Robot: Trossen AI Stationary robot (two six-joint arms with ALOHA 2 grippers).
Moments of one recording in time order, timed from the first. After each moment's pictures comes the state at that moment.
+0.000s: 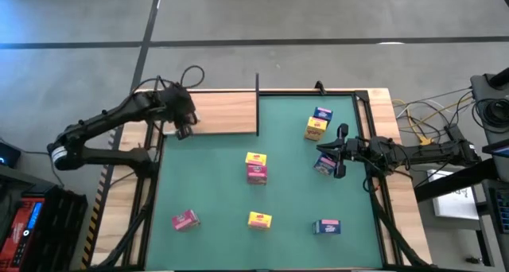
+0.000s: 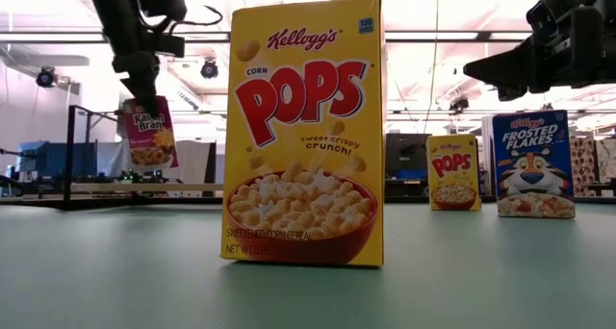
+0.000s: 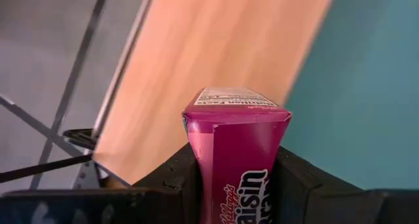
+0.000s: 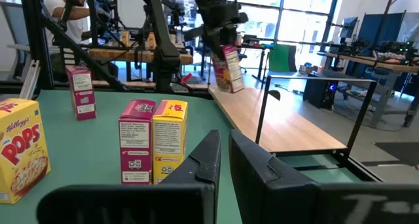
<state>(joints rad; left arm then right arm) 0.59 1.06 0.98 -1.03 -0.25 0.24 -0.01 0.38 0.01 0.35 0.13 -0.11</state>
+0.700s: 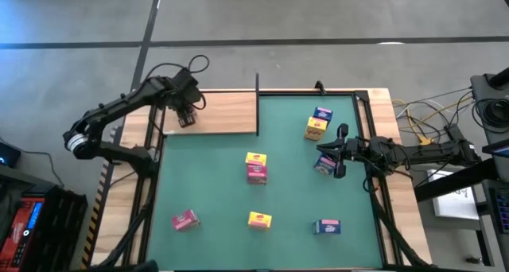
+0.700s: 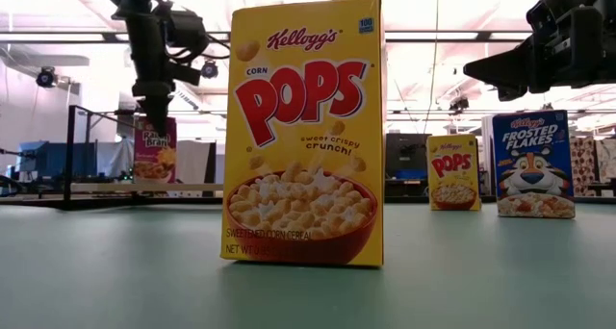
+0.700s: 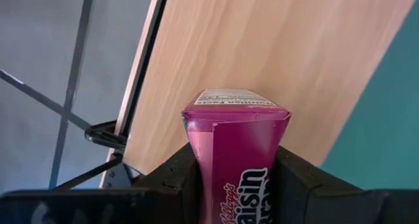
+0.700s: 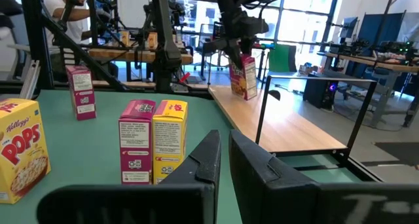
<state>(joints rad) 0.78 1.28 1.07 -1.00 -0.25 0.44 -0.01 0.38 0.01 0.35 0.13 -0.11</state>
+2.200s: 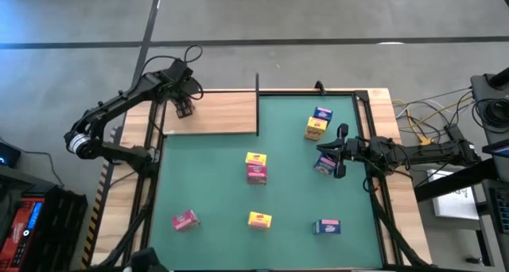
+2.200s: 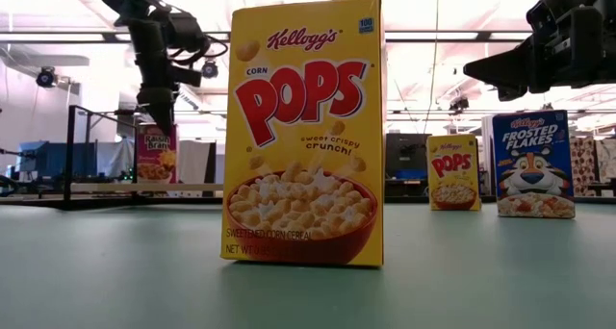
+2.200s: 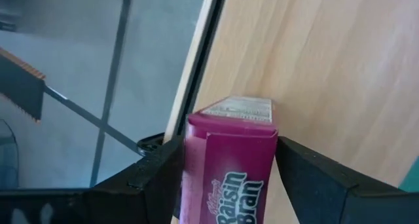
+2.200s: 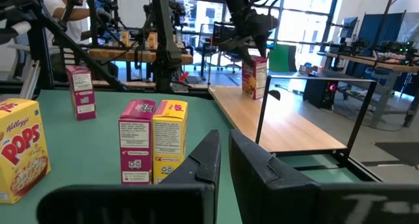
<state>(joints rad) 0.88 1.29 1.09 -0.87 -0.28 0.64 -0.01 0.38 0.01 0.35 0.13 -0.11</state>
